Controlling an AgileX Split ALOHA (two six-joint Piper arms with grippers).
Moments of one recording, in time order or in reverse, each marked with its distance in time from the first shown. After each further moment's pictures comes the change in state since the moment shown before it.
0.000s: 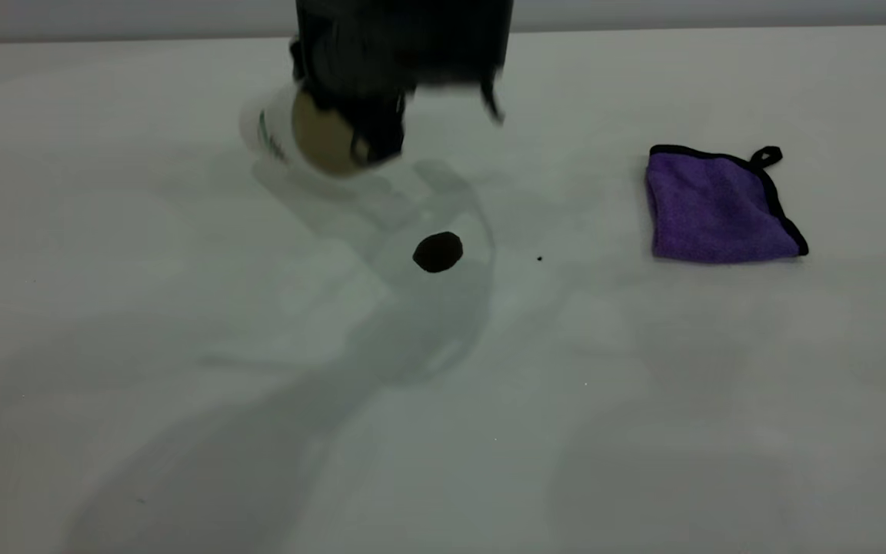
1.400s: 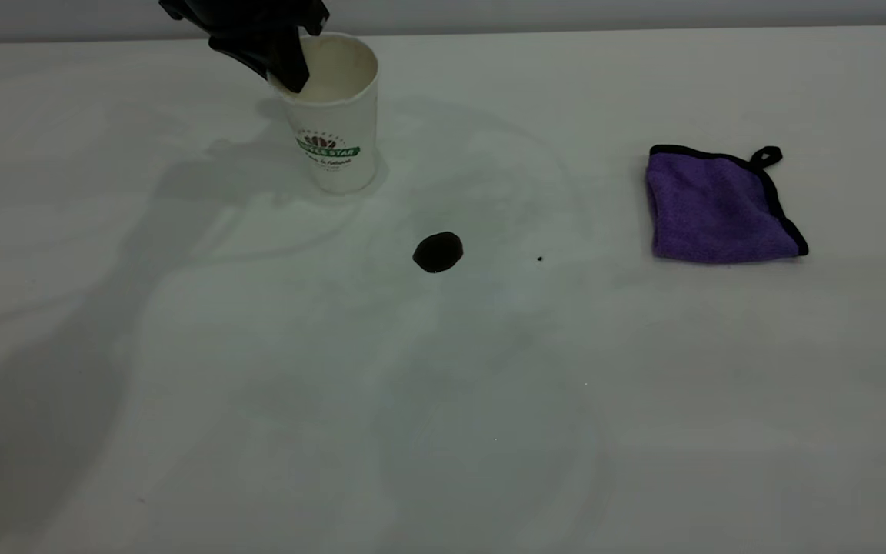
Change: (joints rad) left arm 0.500 -0.044 -0.113 -1.488 -0.337 0.996; right arm 0.000 0.000 0.000 0.005 0.000 0.000
